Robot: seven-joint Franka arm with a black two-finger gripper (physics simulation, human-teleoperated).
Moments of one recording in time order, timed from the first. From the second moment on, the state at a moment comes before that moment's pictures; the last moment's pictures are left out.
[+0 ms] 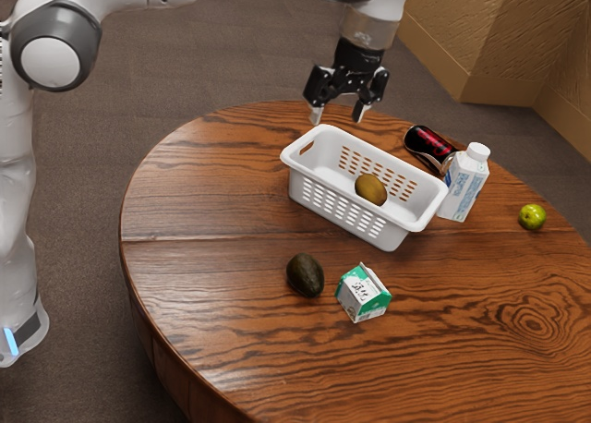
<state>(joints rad) -0.08 0.08 0.05 -1.32 -0.01 1.36 -1.86</state>
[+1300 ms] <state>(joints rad) 0.18 0.37 -0.05 -1.22 -0.05 1.63 -1.22</state>
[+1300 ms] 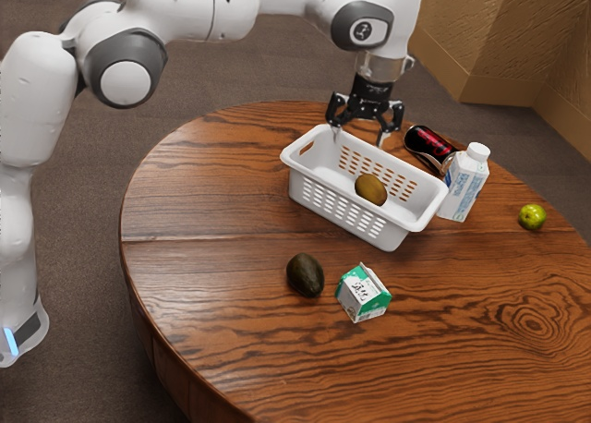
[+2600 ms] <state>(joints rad) 0.19 0.38 -0.05 -1.37 -0.20 1.84 -0.95</state>
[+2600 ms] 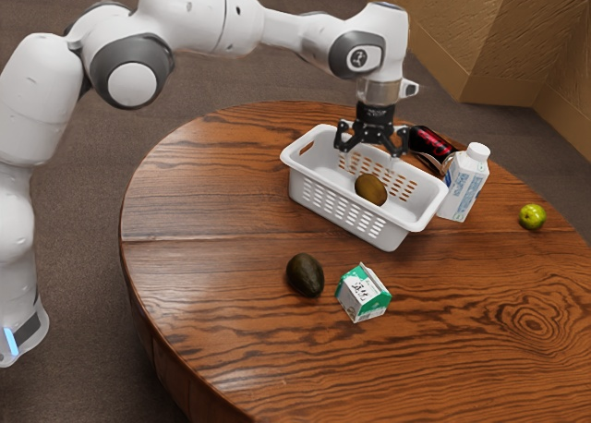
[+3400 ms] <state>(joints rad) 0.22 0.37 -0.01 -1.43 -0.22 1.93 -0.96</state>
